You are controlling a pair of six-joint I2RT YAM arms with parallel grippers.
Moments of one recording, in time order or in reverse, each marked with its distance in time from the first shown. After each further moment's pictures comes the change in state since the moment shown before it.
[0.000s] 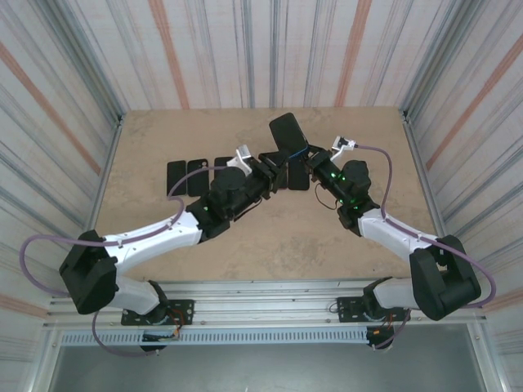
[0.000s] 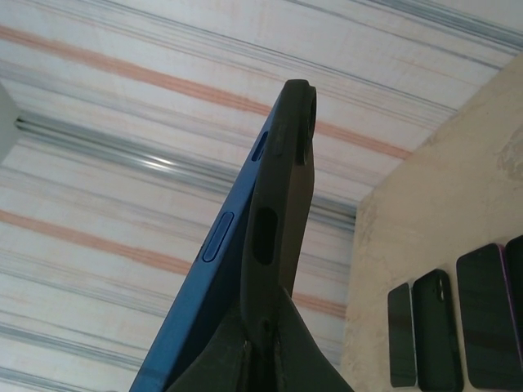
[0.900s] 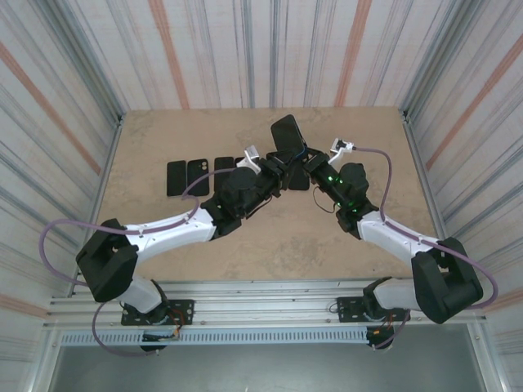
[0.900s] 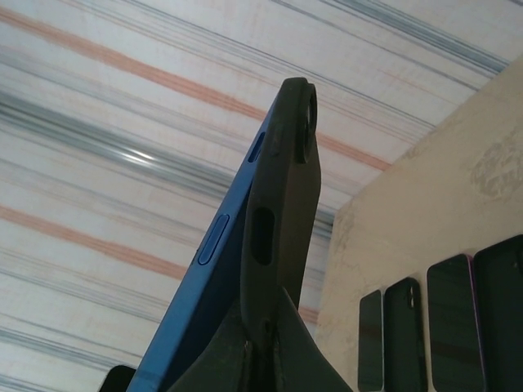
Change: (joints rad) left arm -0.008 0.116 0.011 0.121 -0.034 -0.082; right arm 0.038 -0.021 -0.020 -0.019 0.064 -0.092
